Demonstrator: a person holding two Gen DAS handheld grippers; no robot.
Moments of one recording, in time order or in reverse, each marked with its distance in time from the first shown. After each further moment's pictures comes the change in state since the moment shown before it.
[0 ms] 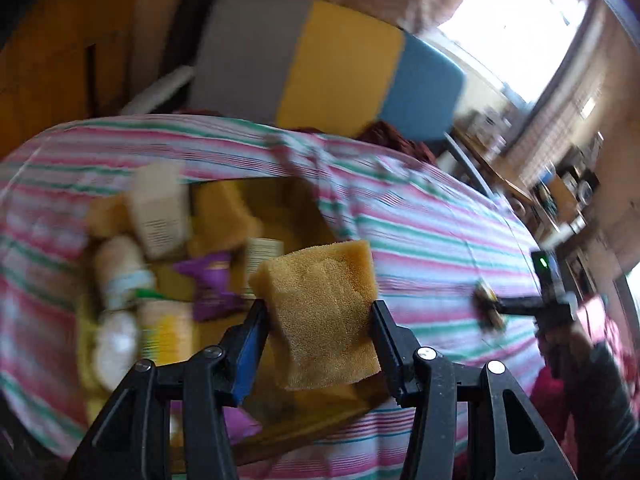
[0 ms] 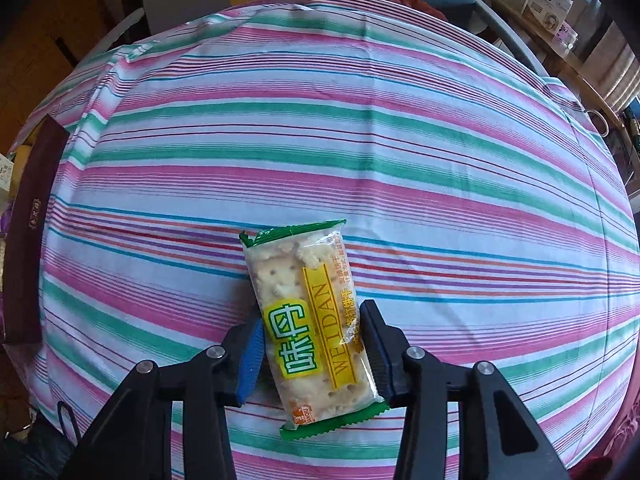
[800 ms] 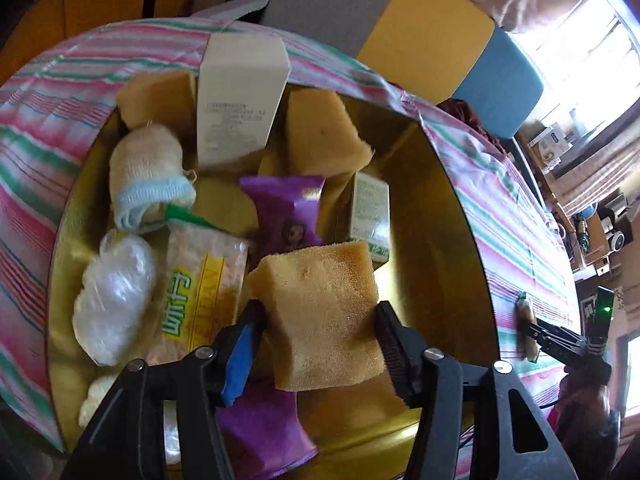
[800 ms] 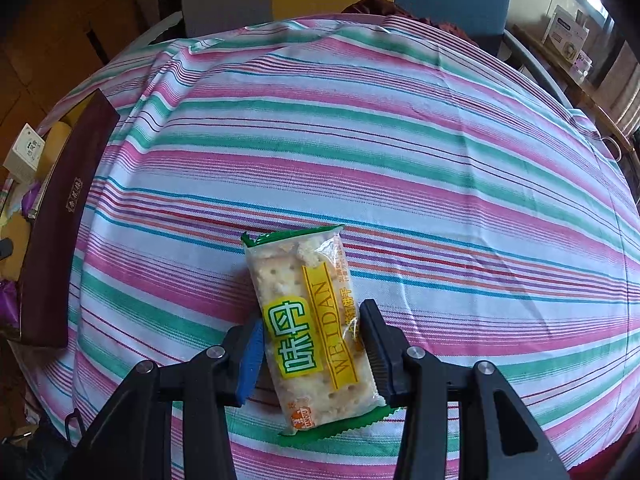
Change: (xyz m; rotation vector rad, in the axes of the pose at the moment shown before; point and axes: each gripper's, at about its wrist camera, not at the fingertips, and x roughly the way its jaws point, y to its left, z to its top) left arm 0.078 0.055 -0.033 -0.197 0.162 0.074; right arm 0.009 0.060 -0.004 -0.049 -0.088 0.011
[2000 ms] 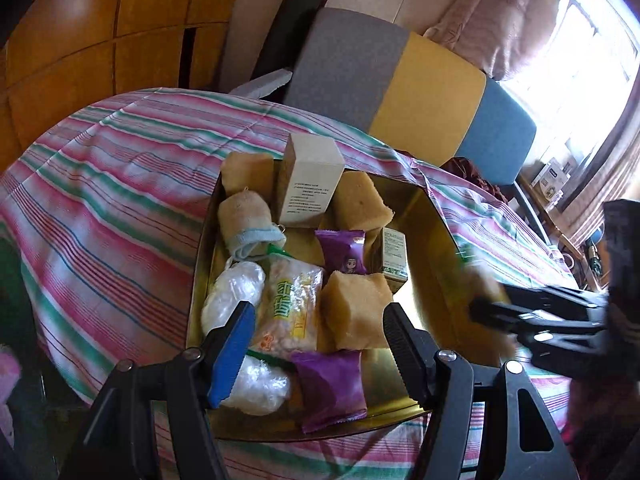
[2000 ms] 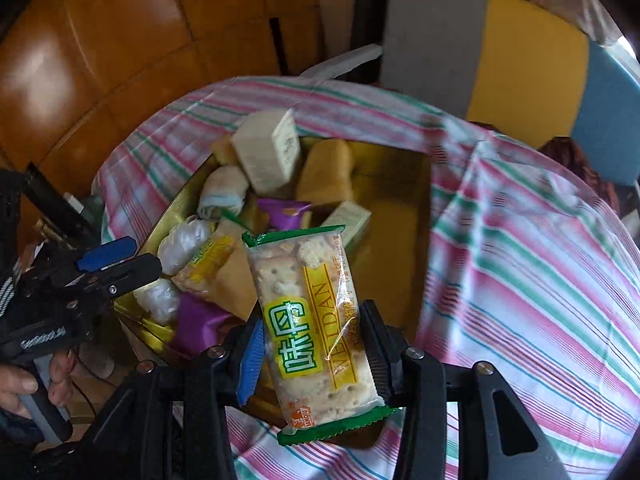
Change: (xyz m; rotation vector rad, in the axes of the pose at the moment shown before) left arm -0.093 0.033 -0.037 0.017 -0.267 0.072; right arm -0.070 0.277 0.021 -0.413 -0.129 0.278
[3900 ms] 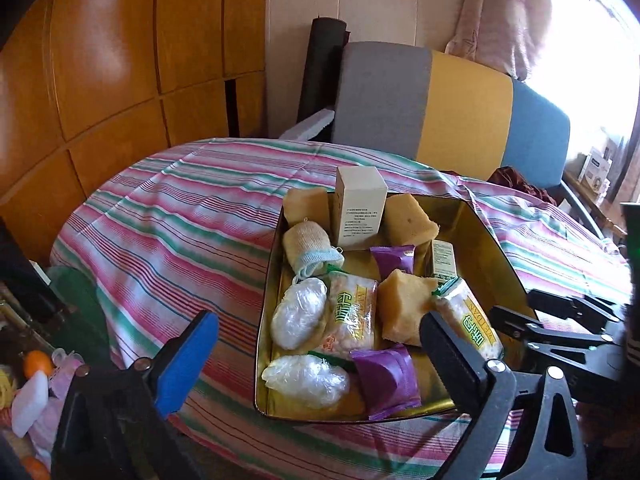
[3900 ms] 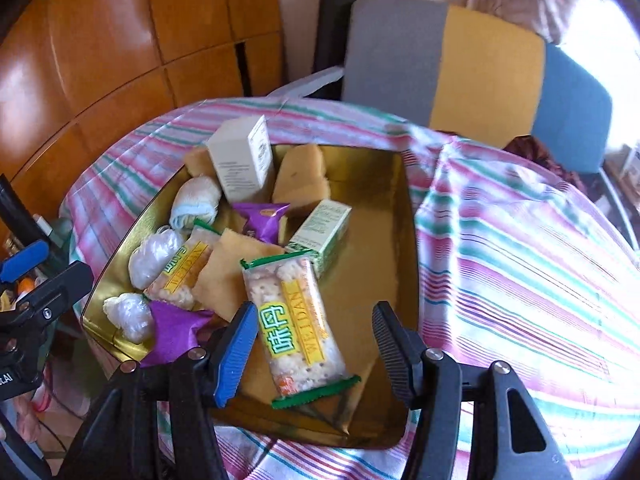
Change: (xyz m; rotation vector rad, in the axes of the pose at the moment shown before) left arm -0.032 -0.015 -0.023 0.096 -0.160 0.272; right arm -0.014 0.005 -0.038 0.113 -0.173 -0.162
